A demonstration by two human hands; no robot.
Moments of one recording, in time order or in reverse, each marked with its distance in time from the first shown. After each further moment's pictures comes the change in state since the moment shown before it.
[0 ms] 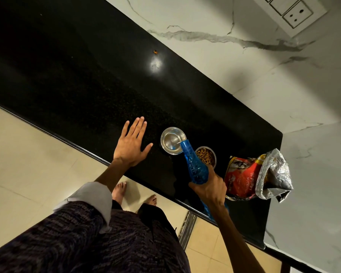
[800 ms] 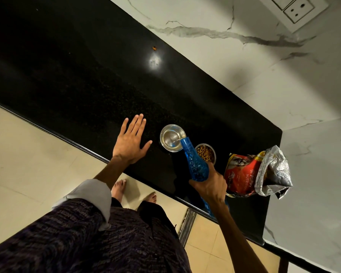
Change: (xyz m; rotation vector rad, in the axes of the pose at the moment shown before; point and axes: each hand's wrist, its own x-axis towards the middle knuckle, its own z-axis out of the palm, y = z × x) left_hand 0.000 0.000 0.000 0.005 0.007 0.002; right_hand -0.001 -0.001 -0.004 -0.018 0.000 0.014
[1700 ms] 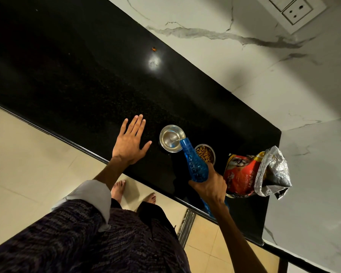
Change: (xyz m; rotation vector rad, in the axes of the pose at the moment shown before) left_hand 0.001 0.000 0.002 -0.014 0.005 -0.004; right_hand -0.001 0.001 0.000 0.014 -0.010 0.003
